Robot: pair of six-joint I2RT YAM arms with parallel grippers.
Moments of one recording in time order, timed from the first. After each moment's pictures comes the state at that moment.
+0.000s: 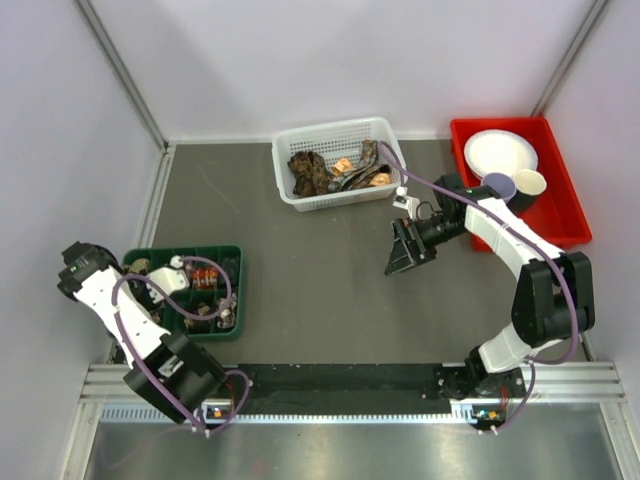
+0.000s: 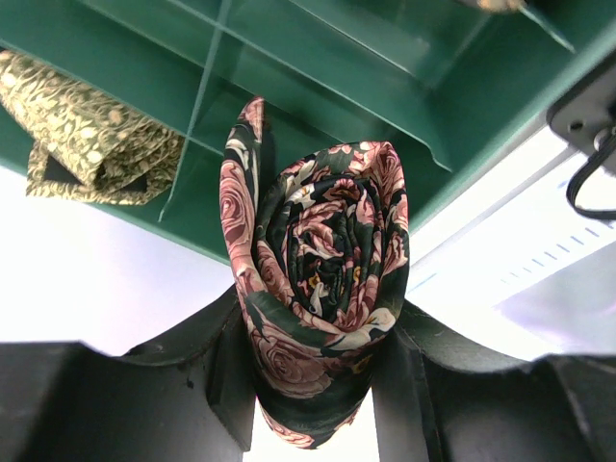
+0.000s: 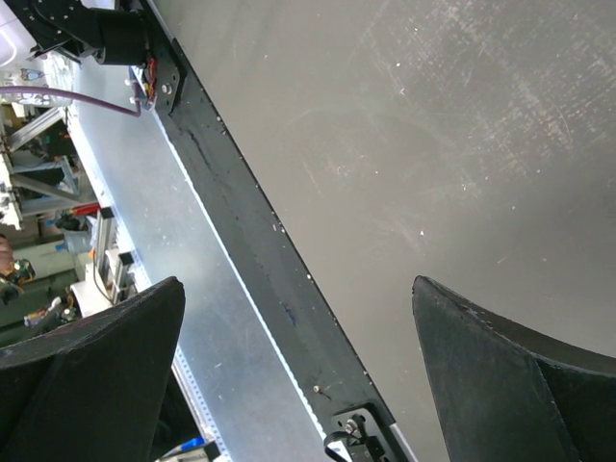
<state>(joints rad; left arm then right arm) 0.84 1.11 1.04 -1.33 0.14 1.86 0.25 1.56 1.17 -1.02 -0.91 -0.23</state>
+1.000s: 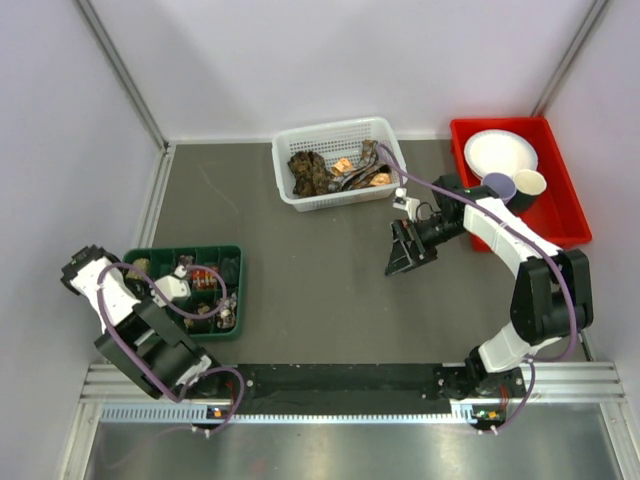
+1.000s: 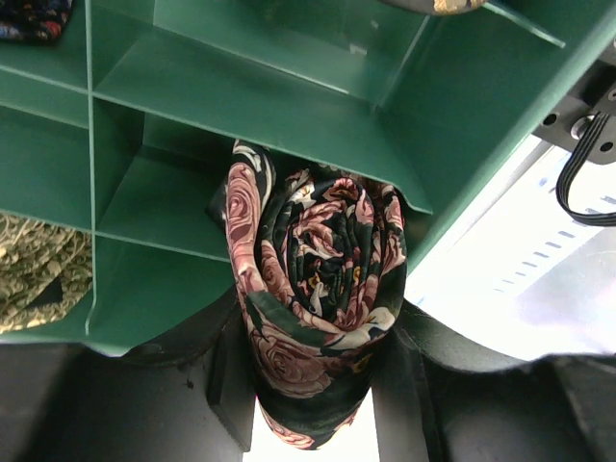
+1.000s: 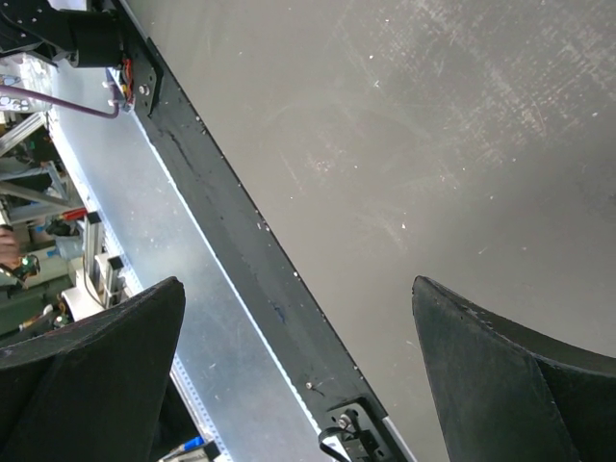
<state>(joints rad) 0.84 1.28 0.96 -1.29 0.08 1.97 0.26 1.57 1.17 -1.02 -0.86 -0.22</state>
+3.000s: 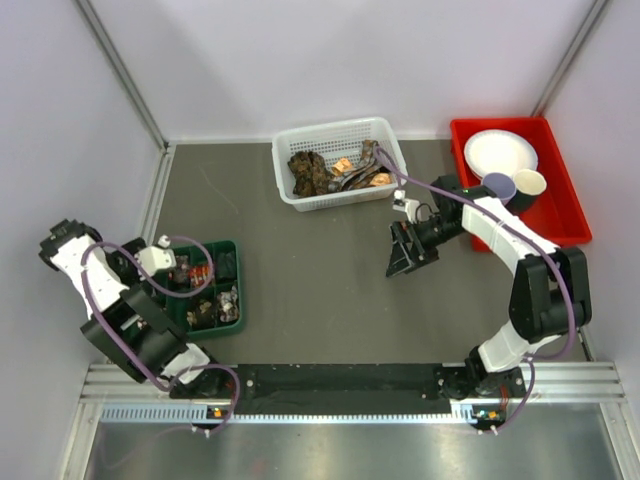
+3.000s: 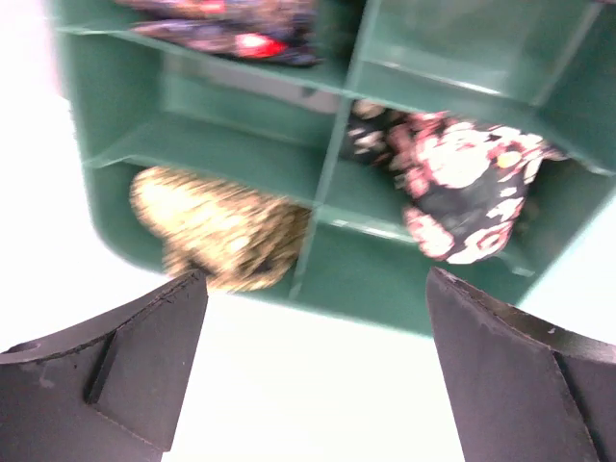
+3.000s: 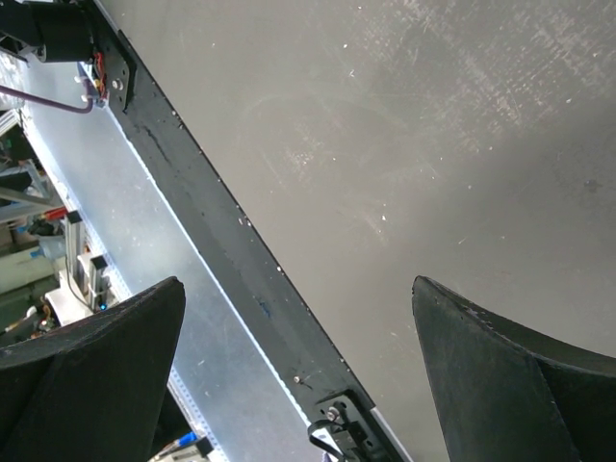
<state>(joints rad) 0.81 1.41 1.21 -1.33 0.26 1.98 0.26 1.59 1.17 -1.02 -0.81 -0.22</state>
